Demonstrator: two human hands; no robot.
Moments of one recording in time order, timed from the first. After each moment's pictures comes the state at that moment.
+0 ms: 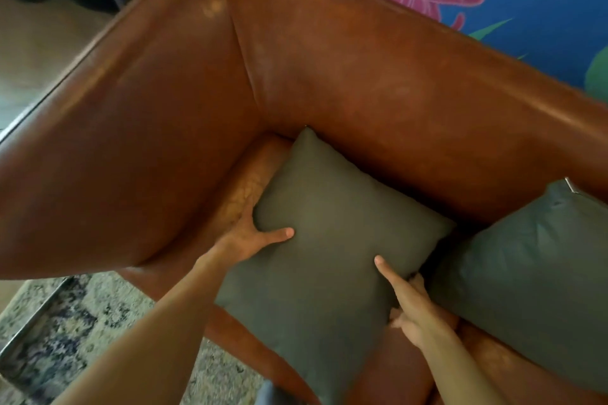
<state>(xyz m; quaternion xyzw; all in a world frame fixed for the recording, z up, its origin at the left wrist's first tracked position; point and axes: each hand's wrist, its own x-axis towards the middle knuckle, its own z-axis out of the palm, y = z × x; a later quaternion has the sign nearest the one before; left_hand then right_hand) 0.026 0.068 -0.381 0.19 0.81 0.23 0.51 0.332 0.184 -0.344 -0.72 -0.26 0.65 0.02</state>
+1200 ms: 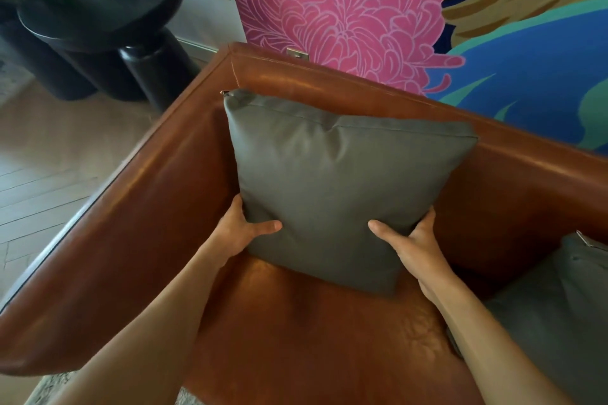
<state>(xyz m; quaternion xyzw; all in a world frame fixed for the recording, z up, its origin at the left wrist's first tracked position) -0.083 0.140 -0.312 0.19 0.79 0.37 0.46 0.207 0.287 -0.281 -0.55 -0.52 0.62 0.21</state>
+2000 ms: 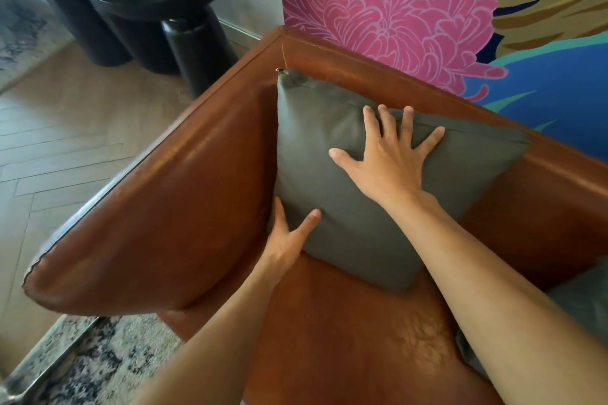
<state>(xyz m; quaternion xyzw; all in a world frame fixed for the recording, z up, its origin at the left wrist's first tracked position) -0.013 0.113 -0.349 0.07 0.74 0.49 0.46 0.066 0.294 -0.195 -0.43 -0.90 0.09 -0.01</state>
